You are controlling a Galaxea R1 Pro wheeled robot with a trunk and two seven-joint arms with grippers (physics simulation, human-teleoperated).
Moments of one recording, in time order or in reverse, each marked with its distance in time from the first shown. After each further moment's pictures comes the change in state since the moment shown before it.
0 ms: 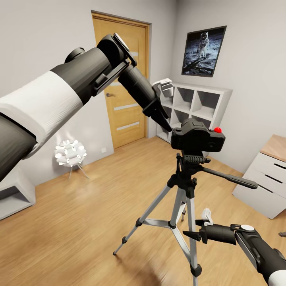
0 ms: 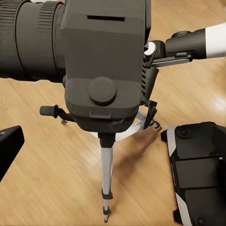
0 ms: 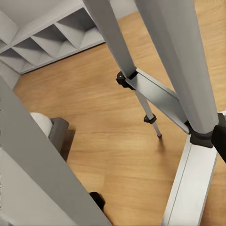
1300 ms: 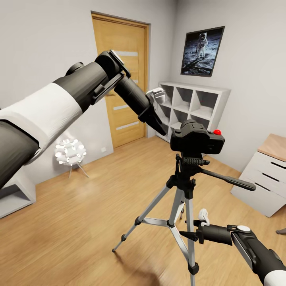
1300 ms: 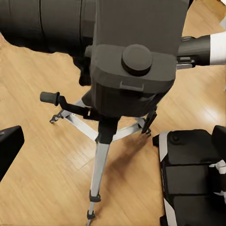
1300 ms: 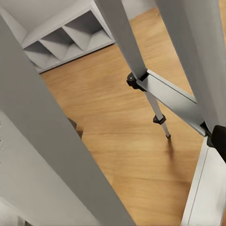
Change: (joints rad) left arm 0.053 0.020 0.009 0.044 0.001 -0.002 0.007; right arm 0.001 0.029 -0.003 0.007 -0.004 -0.001 0.003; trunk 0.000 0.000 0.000
